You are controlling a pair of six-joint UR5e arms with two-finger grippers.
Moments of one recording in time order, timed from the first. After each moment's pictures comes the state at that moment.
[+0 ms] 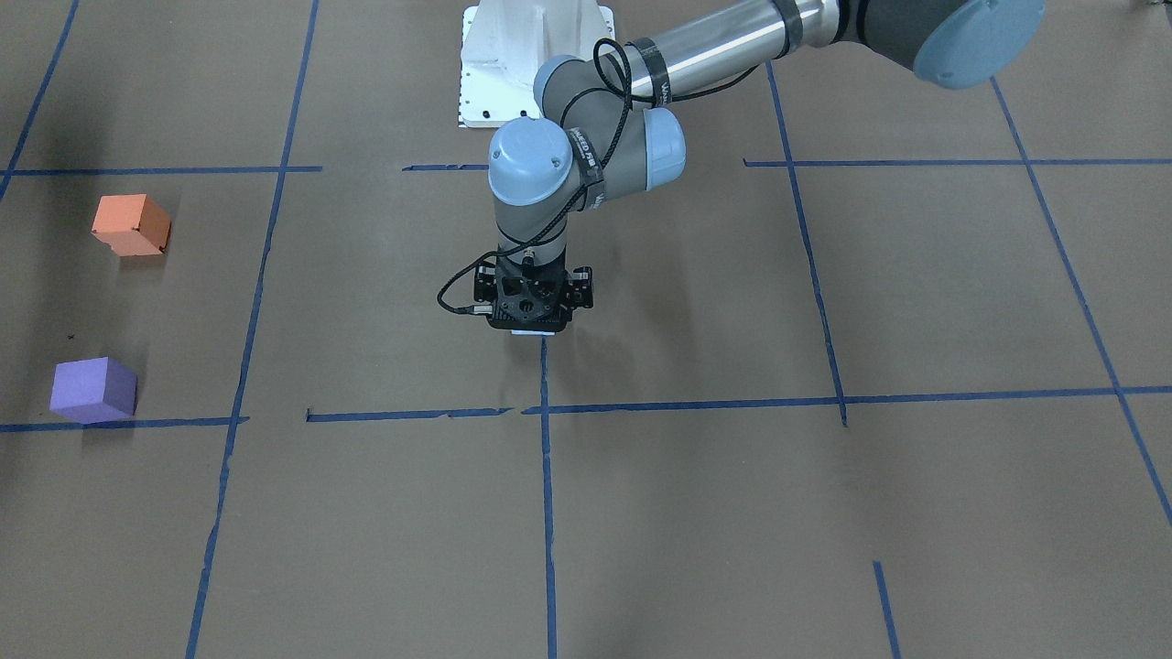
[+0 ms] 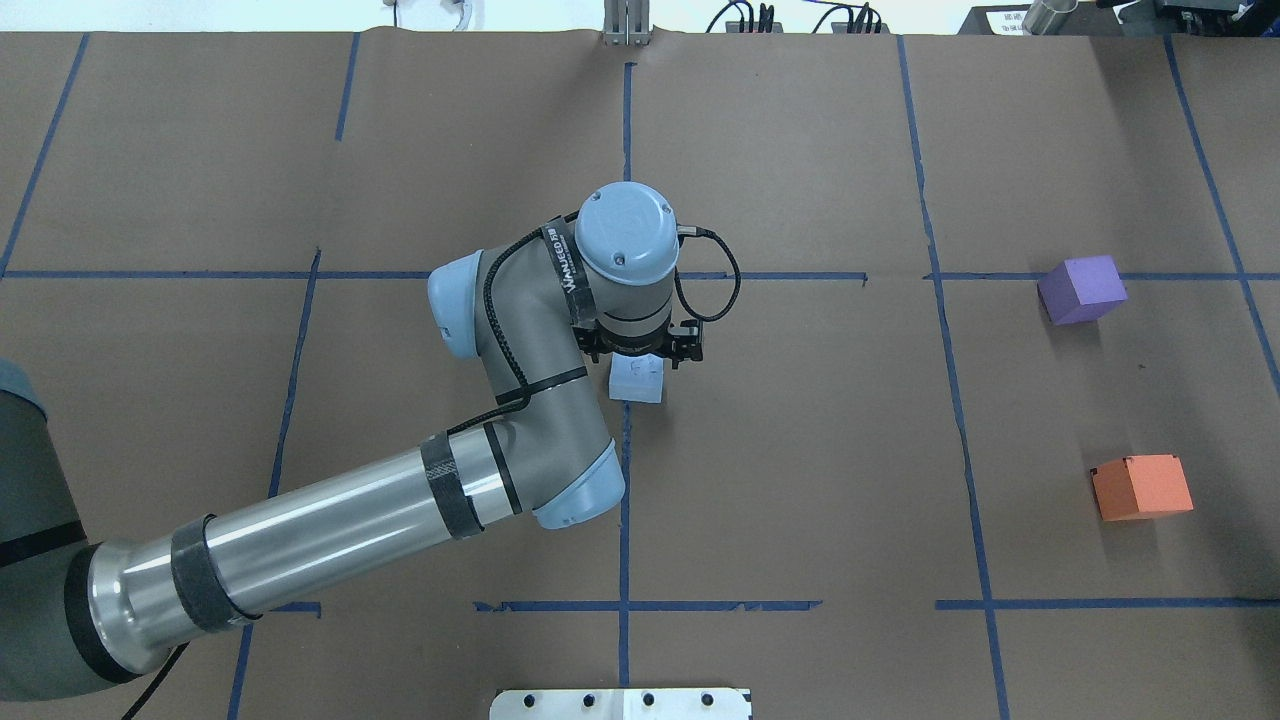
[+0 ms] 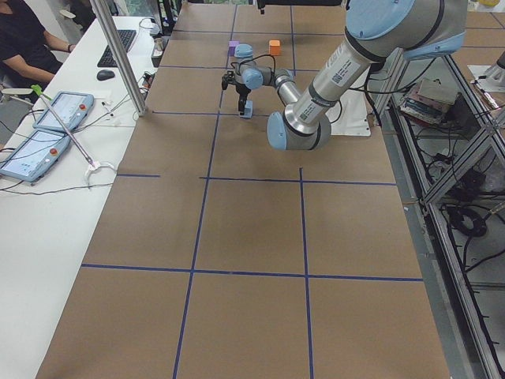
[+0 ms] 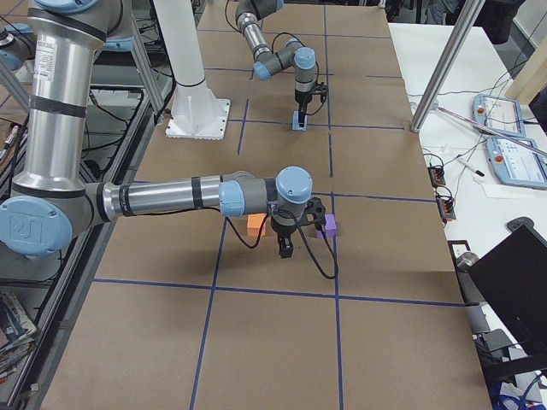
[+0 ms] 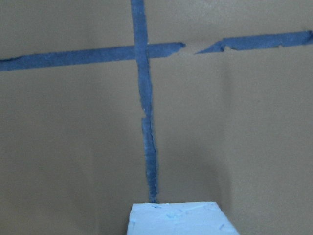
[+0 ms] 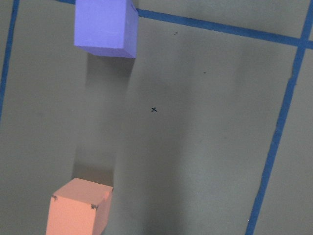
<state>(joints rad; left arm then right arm) -0.52 -2.54 -1.26 -1.71 -1.88 -1.13 1.36 -1.75 1.88 -1.56 2.45 0.01</state>
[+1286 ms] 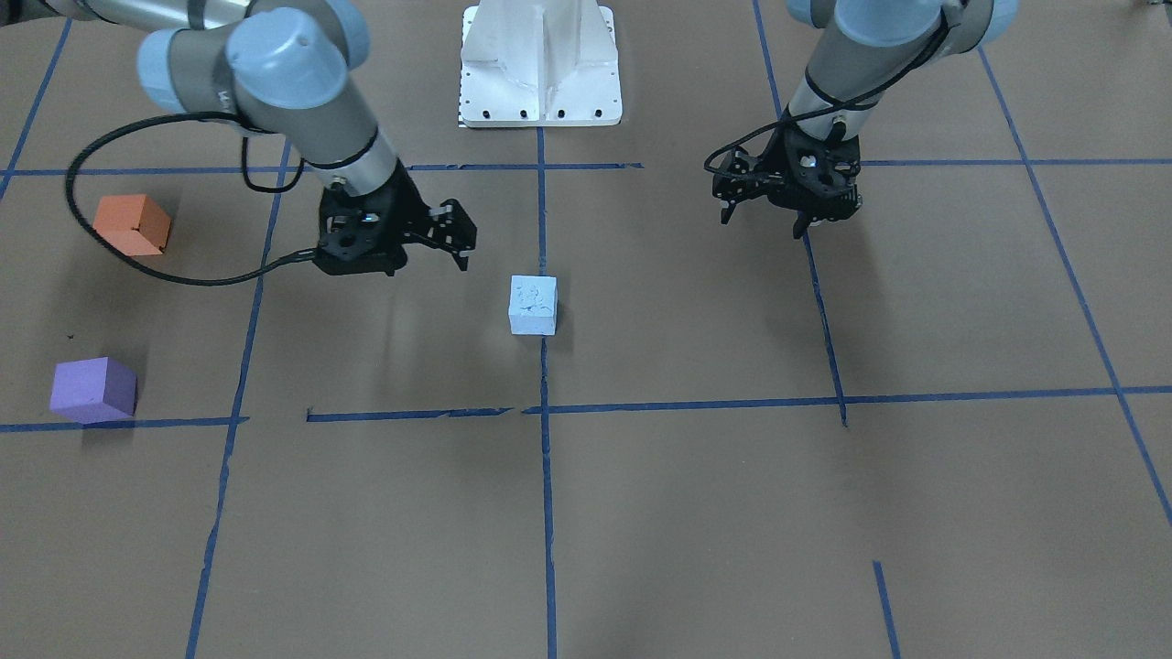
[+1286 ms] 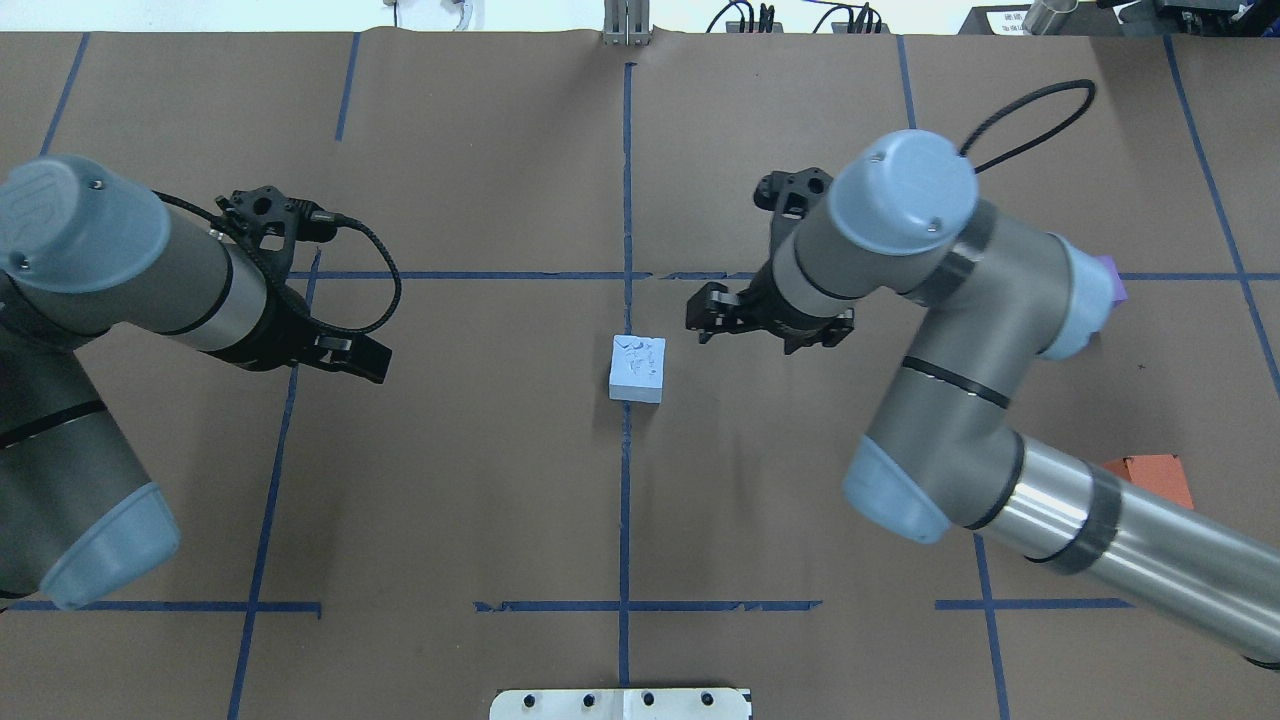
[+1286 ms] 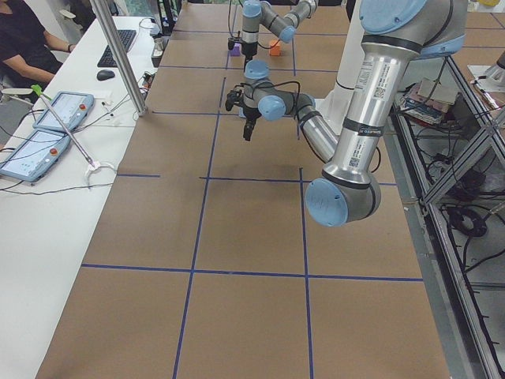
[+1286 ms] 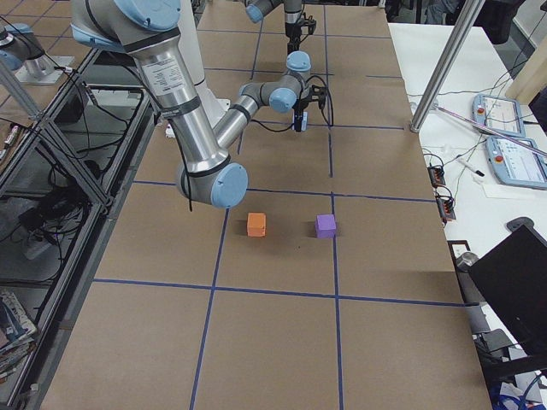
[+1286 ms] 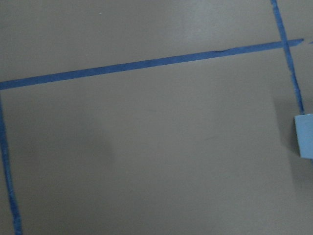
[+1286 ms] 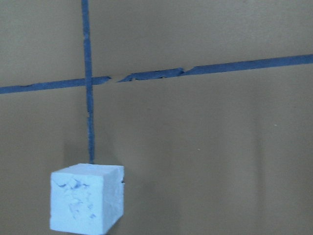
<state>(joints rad) -0.71 -1.84 -2.04 -1.65 -2.03 -0.90 0.61 -0.97 1.74 -1.47 1.98 1.26</state>
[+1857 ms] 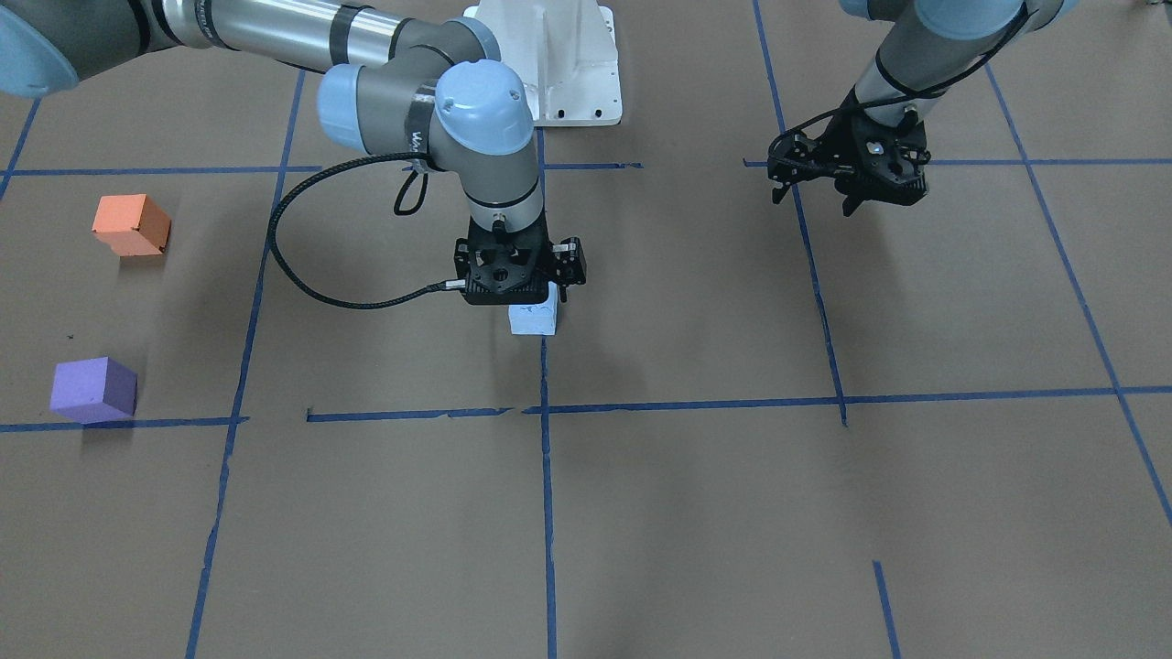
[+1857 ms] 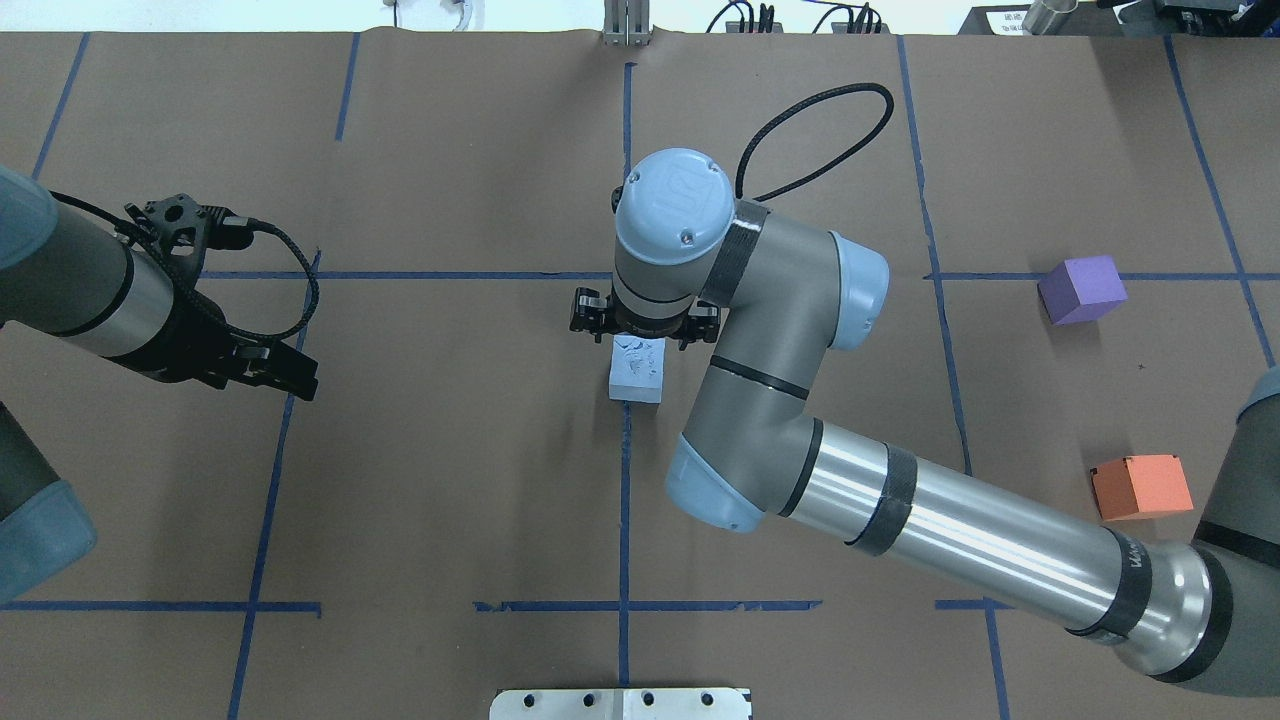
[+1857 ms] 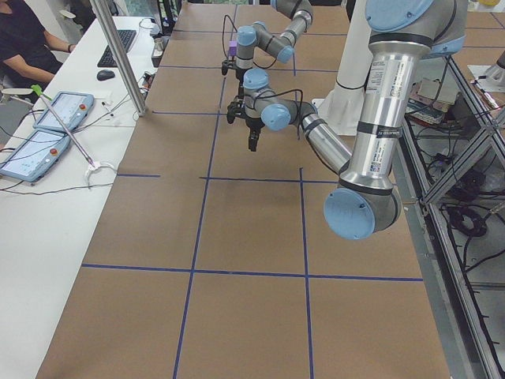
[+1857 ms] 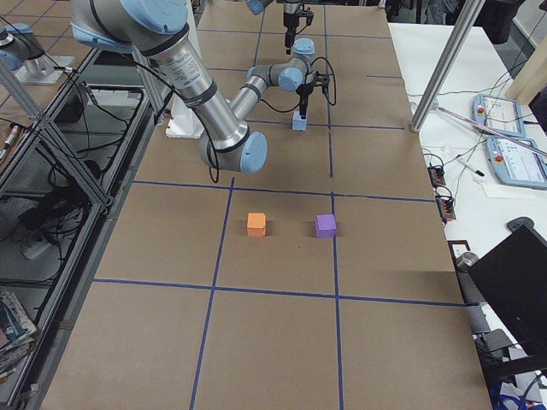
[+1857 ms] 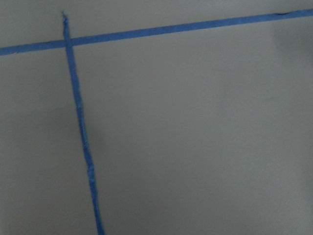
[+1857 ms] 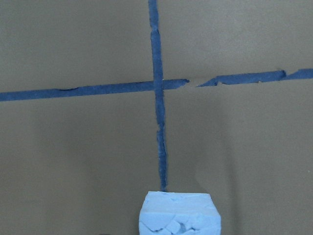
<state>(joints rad) -0.77 -1.73 -2.09 -1.65 -2.12 -0.89 0.53 -0.73 1.47 -1.51 1.85 1.27</state>
